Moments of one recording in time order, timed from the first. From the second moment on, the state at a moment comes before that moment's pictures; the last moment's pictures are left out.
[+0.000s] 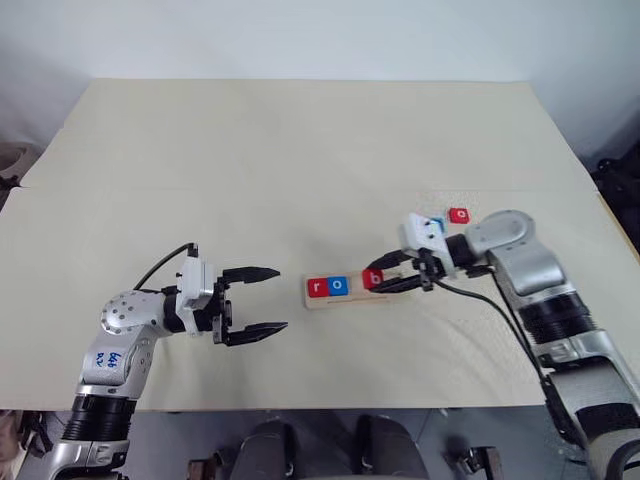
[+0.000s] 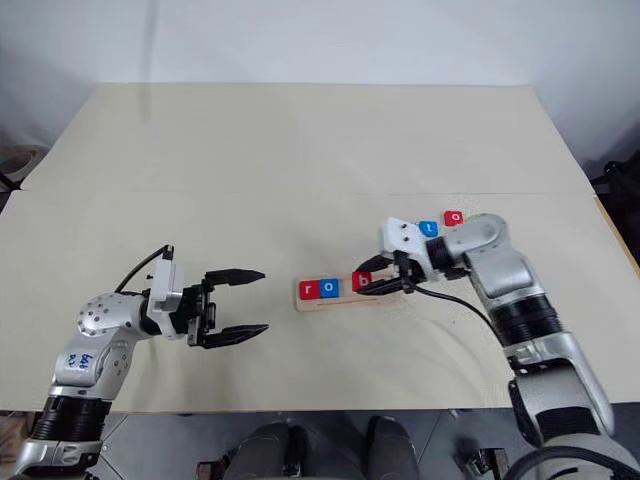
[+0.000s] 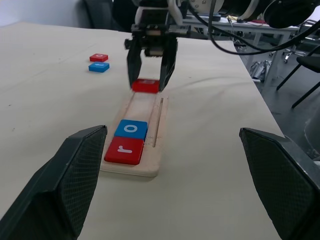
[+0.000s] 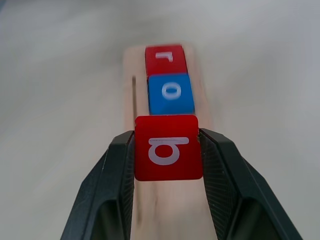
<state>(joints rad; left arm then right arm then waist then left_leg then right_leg) -0.22 0.56 0.07 -0.04 -0.50 0.08 -1.22 -0.78 -0.59 0.29 0.33 0.13 0.18 1.45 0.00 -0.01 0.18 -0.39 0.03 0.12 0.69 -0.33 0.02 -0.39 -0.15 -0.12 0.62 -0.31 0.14</state>
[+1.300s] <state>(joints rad) -0.19 0.57 0.08 -0.08 -0.50 0.07 -1.16 -0.69 -0.67 0.13 0.27 0.17 0.16 1.40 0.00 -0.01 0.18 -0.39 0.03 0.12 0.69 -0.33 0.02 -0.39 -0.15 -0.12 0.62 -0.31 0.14</state>
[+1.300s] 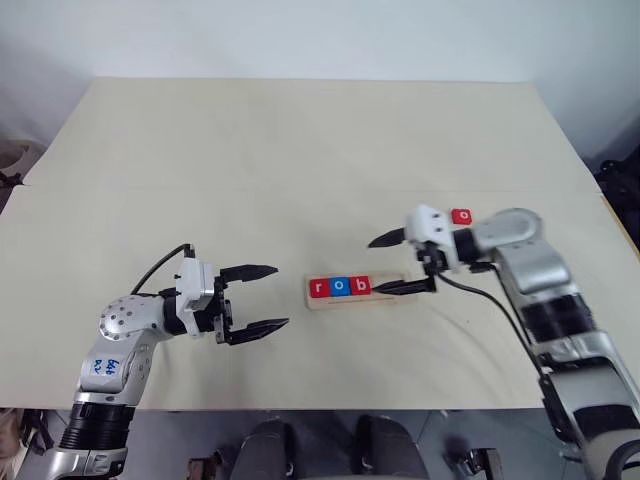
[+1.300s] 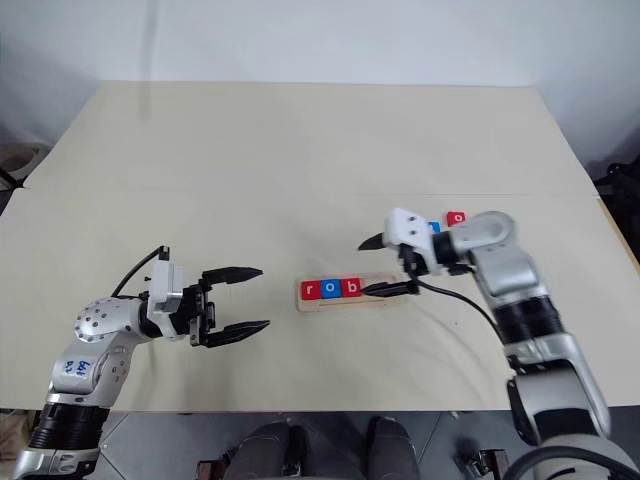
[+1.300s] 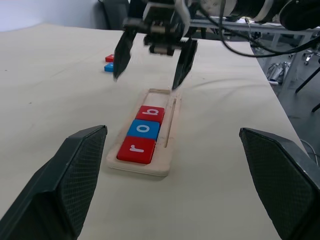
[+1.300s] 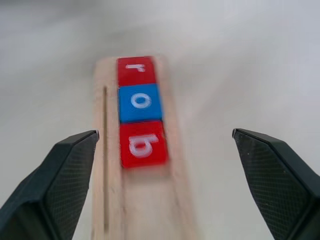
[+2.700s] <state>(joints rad) -0.31 0.51 0.06 0.05 -0.48 0.08 -1.10 -0.60 -0.58 -0.20 0.18 0.23 0.66 0.45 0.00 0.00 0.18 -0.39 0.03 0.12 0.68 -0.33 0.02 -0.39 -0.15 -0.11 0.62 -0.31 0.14</state>
